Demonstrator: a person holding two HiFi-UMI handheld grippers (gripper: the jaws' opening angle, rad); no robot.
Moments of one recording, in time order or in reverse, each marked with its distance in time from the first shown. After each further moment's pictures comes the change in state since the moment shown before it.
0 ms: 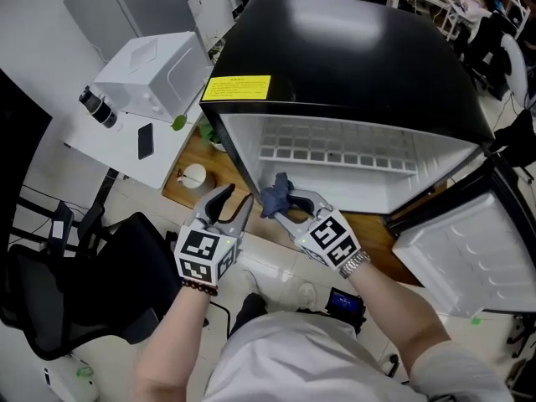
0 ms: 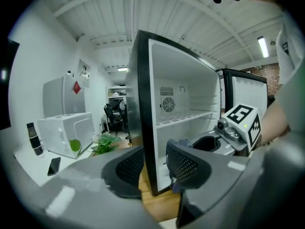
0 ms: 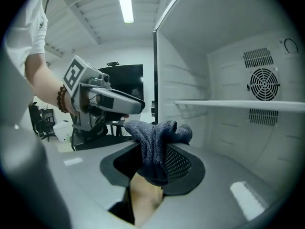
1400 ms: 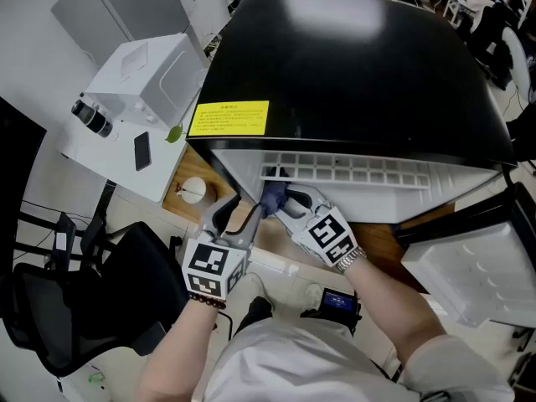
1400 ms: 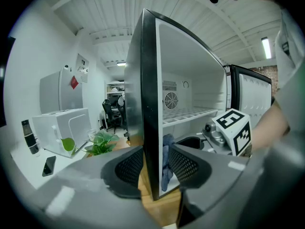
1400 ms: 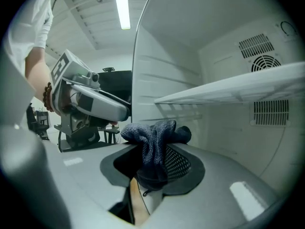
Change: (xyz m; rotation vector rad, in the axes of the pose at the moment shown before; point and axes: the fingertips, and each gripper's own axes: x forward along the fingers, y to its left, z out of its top) left arm 0.033 0.008 0.002 -0.012 0.044 -0.022; right arm 0.042 -0.045 0.014 0.012 -0.104 -0.030
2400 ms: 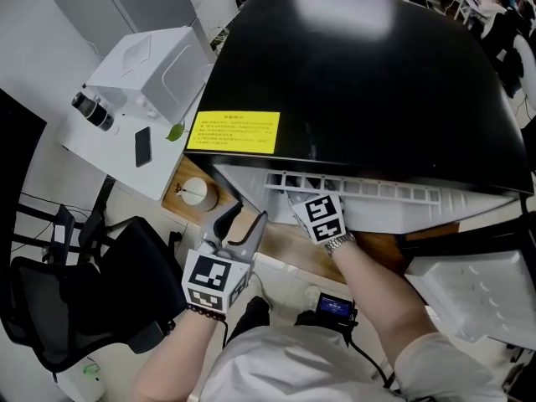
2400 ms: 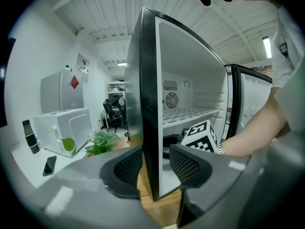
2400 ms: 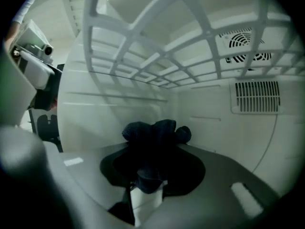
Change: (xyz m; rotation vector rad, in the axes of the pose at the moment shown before) left arm 0.002 -0.002 0.002 -0.004 0.011 0.007; right arm 0.041 -0.097 -0.025 0.037 0.010 -0.296
